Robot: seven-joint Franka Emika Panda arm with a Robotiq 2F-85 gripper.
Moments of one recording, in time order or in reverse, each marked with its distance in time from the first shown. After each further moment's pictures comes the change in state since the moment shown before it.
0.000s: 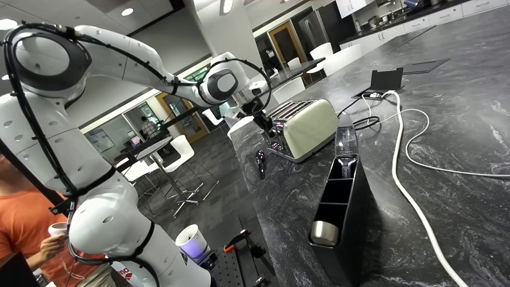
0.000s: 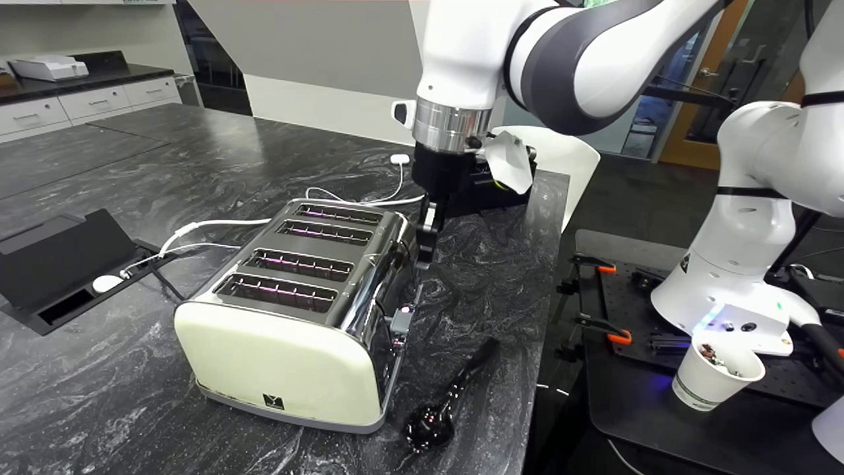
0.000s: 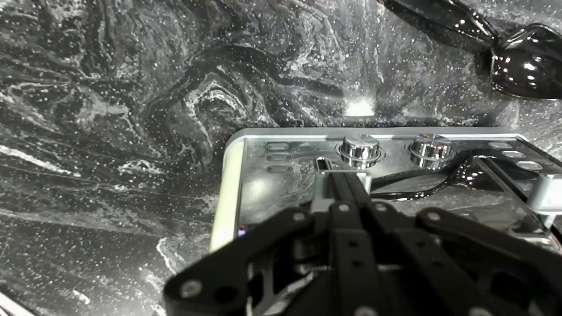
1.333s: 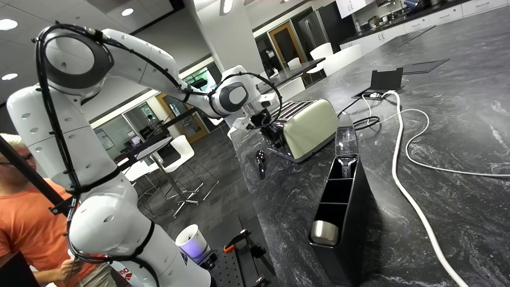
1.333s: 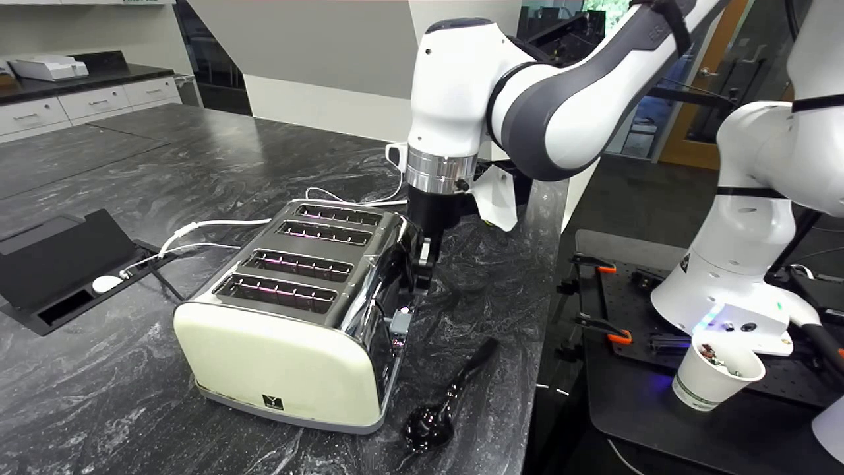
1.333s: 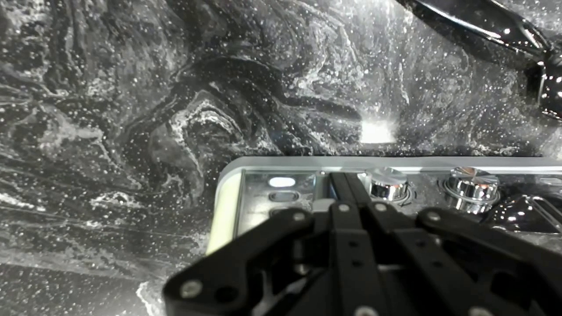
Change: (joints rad) arm 0.012 0.117 -0.018 0.000 -0.025 0.077 0.000
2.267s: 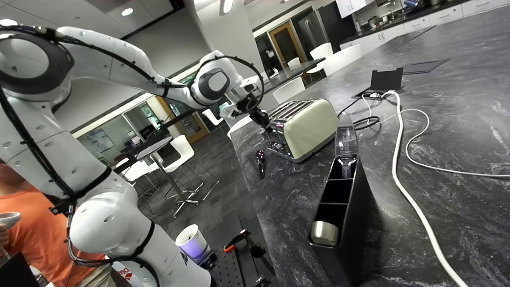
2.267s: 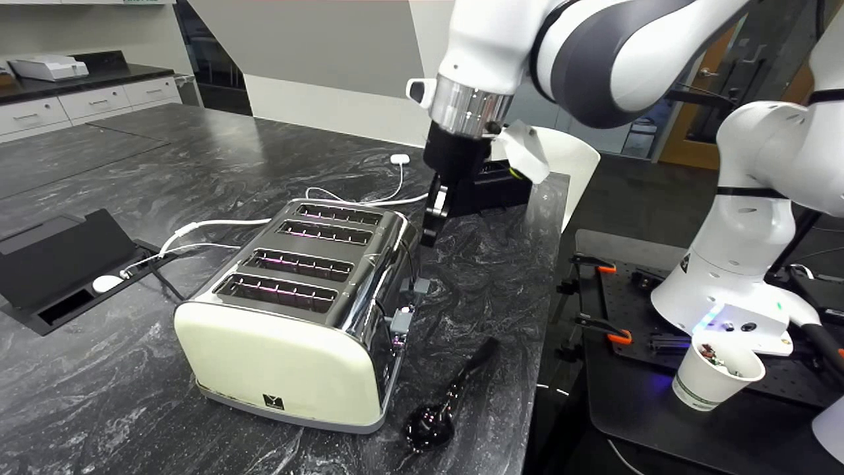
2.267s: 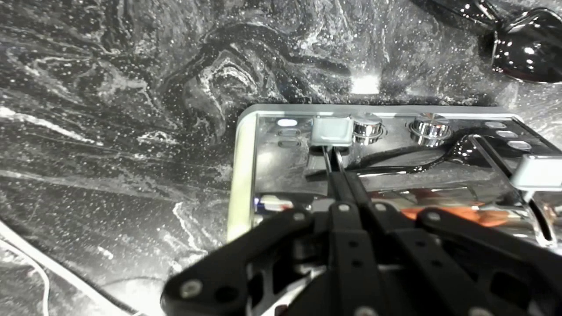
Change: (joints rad) arm 0.003 -0.218 0.004 -0.078 -0.016 -0.008 0.021
